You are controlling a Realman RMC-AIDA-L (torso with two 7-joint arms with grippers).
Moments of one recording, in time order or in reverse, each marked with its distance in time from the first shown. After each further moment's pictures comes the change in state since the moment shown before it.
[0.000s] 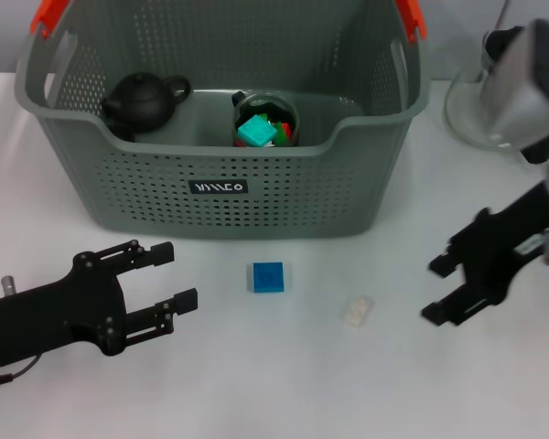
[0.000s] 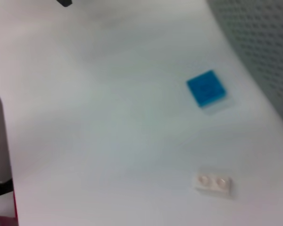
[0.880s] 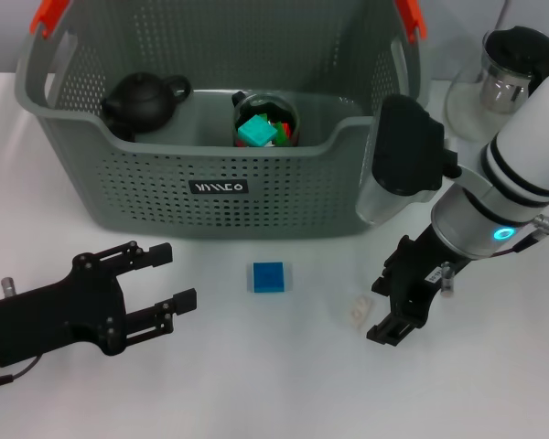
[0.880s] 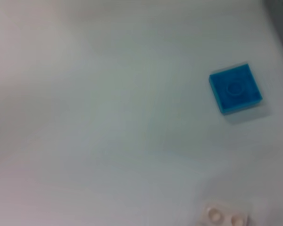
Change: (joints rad) left arm 0.005 -0.001 -0.001 -0.004 0.001 -0.019 0.006; right arm 0.096 0.006 -0.419 0.254 0.089 0.349 0.106
